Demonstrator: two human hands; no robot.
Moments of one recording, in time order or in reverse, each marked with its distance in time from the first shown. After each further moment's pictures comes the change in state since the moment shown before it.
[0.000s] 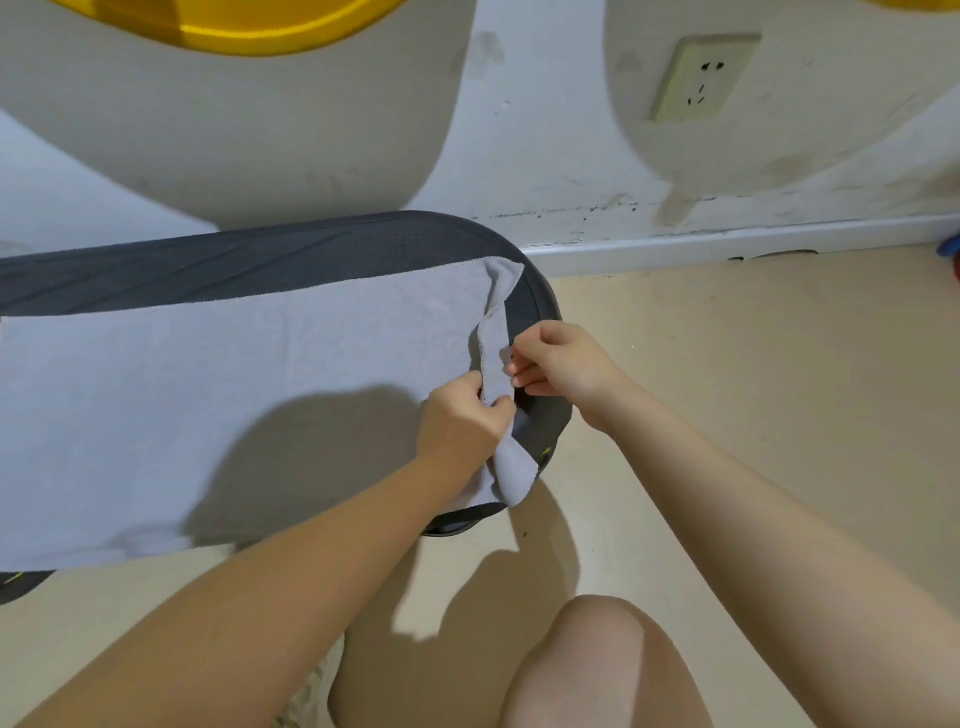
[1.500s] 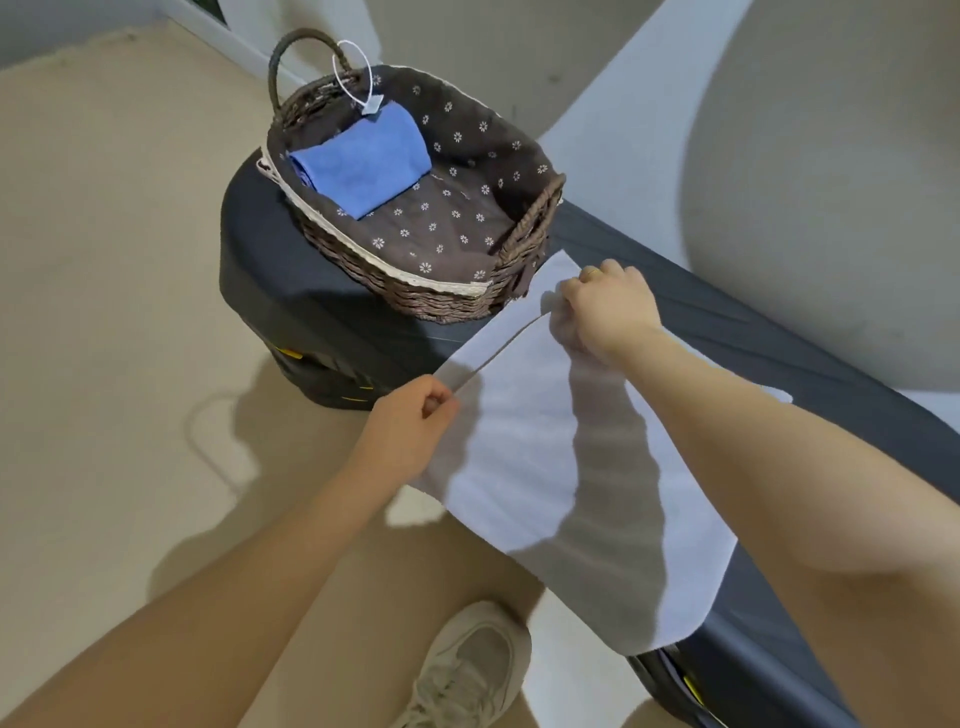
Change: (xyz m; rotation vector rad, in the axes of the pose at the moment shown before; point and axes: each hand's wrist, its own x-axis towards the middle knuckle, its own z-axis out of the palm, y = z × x) left_hand -0.092 -0.269 -0.314 -0.055 0.620 -0.318; right_hand 0.104 -0.122 0.427 -1.721 -0.129 -1.117
